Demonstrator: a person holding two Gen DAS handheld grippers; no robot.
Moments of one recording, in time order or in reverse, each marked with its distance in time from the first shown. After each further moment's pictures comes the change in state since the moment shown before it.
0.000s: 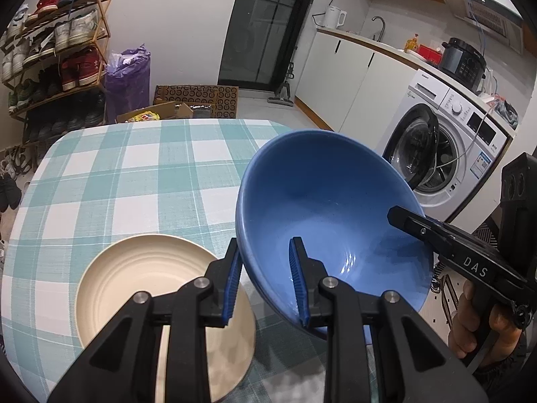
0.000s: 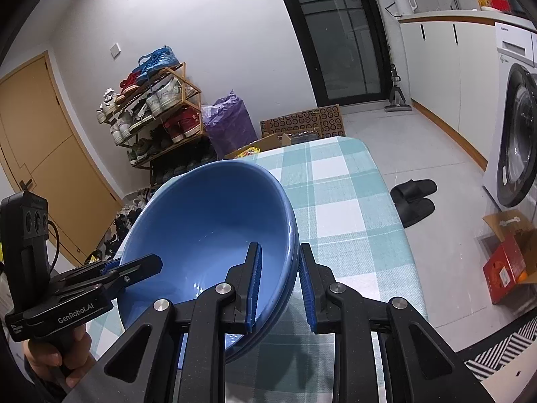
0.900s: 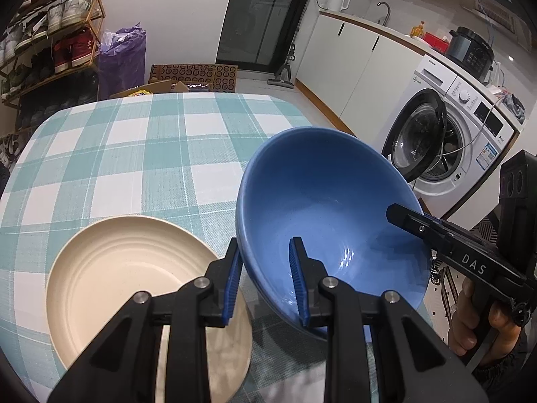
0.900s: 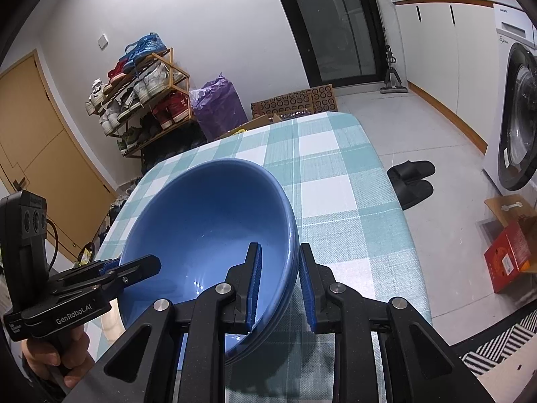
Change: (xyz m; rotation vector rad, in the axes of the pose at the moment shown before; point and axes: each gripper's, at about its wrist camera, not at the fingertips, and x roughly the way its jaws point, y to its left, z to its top) left arm 0.043 0.001 -0.011 -0.013 0.074 -0.013; right arm 0.044 -0.031 -0.014 0.028 0.073 -0.019
